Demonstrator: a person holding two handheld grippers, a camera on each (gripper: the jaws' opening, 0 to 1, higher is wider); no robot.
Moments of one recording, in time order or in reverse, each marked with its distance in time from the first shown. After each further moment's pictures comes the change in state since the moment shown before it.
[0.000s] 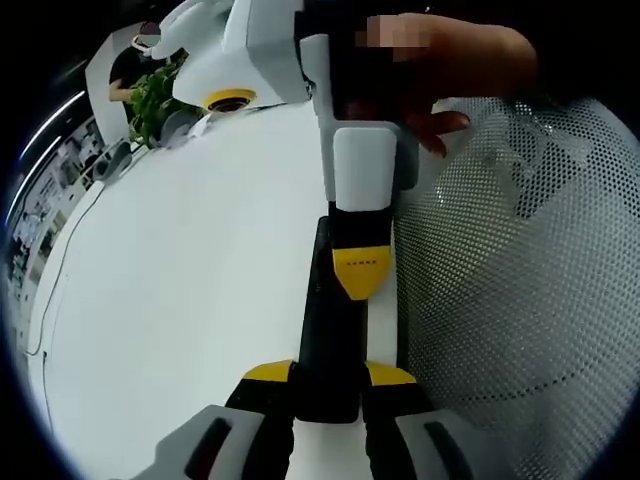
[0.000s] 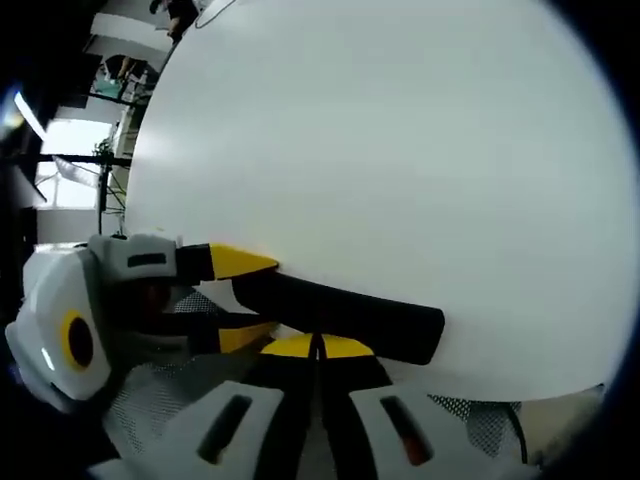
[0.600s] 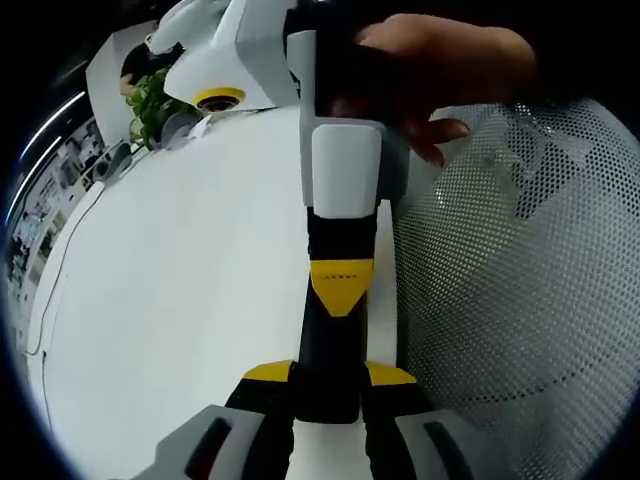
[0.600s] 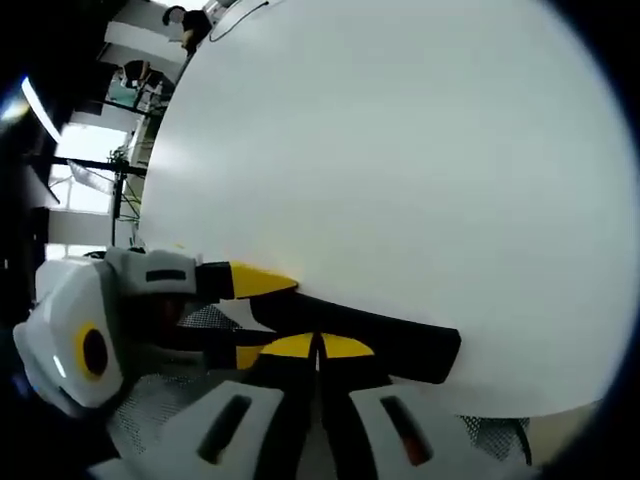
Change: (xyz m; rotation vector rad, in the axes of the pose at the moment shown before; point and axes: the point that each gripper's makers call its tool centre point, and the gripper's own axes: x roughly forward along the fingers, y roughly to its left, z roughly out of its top) left arm 0.001 -0.002 0.000 -0.001 -0.007 -0.001; right arm 0.003 0.012 0.011 -0.032 -0.068 0.053
